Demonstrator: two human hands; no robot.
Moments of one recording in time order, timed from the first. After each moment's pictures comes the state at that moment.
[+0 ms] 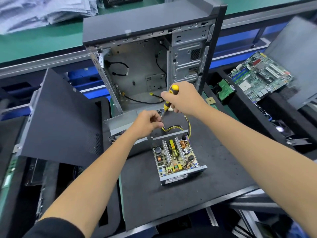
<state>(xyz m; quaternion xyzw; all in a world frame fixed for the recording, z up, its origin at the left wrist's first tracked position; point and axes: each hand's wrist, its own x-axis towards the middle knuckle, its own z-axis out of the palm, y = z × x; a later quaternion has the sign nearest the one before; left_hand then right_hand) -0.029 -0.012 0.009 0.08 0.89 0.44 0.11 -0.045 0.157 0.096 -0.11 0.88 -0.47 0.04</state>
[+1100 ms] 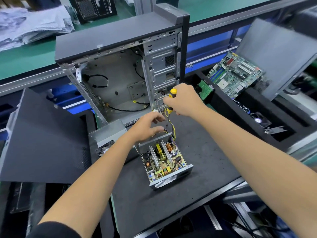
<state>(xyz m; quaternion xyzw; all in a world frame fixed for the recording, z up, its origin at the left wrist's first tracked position) -0.044 0.031 0.008 0.23 0.89 0.37 0.11 -0.032 0.207 0.111 -0.01 0.93 -0.37 0.01</state>
